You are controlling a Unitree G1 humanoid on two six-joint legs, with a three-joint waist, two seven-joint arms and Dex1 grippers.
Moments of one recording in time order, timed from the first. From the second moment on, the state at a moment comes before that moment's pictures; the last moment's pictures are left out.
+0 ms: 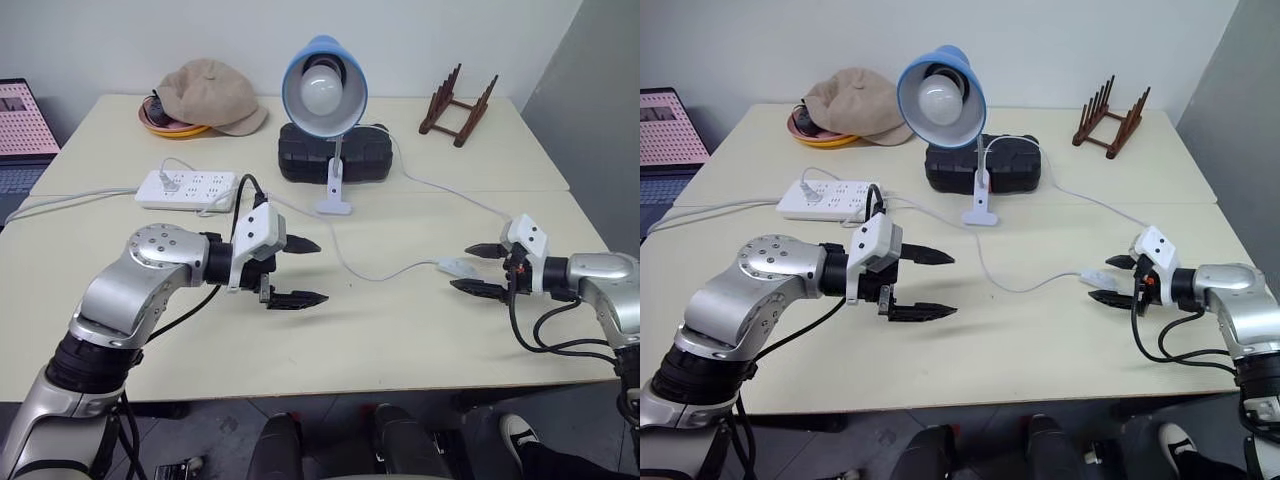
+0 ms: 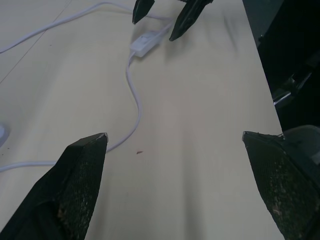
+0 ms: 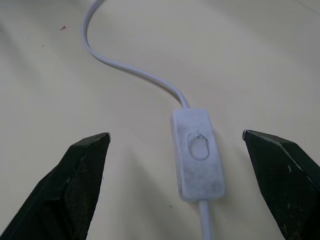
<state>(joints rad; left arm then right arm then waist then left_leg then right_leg) -0.52 0.81 -0.15 -0.24 -0.46 0.54 -1.17 -0.45 -0.84 0.04 0.25 0.30 0.36 1.13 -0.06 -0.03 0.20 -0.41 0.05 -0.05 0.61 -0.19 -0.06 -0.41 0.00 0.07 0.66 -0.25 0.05</state>
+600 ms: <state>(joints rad) -0.50 0.78 -0.15 -0.24 -0.42 0.51 -1.17 -0.49 -0.81 0.05 0.37 0.26 0.39 1.20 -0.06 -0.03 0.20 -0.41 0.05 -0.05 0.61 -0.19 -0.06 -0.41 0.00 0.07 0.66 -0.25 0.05</state>
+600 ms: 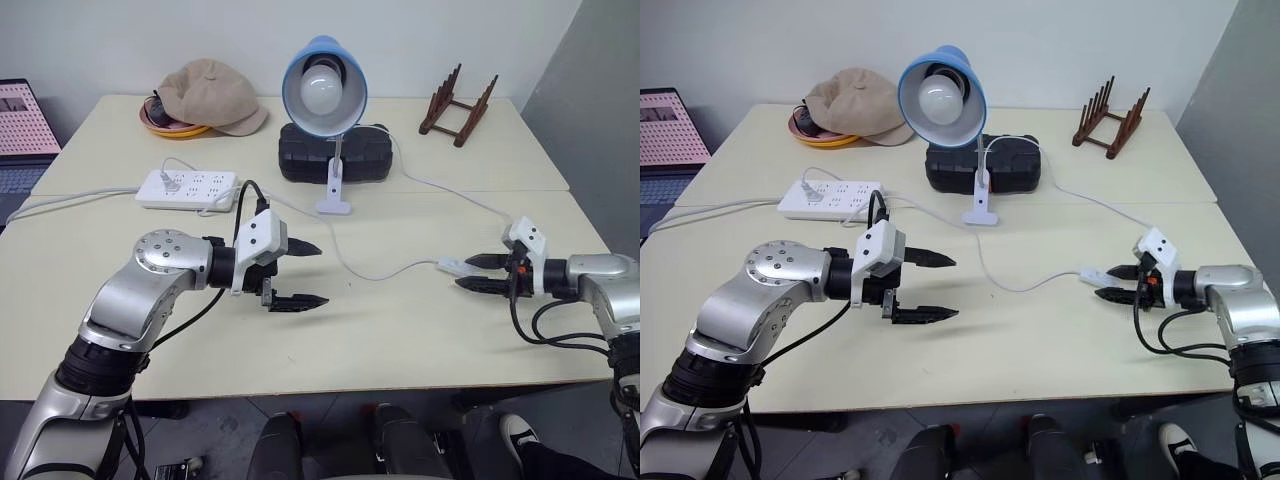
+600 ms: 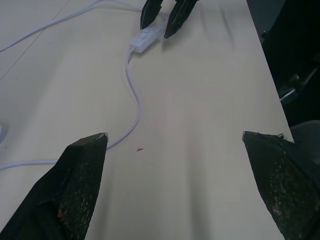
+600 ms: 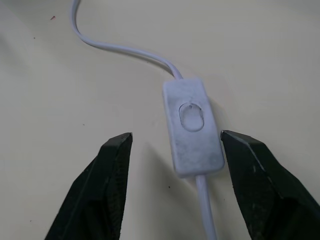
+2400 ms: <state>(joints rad) -0.37 0.23 0.15 -0.29 -1.53 0.98 -0.02 -0.41 -0.55 0.08 -0.35 0.28 0.25 0.87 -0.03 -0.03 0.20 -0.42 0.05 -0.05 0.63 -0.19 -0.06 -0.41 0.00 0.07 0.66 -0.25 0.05</state>
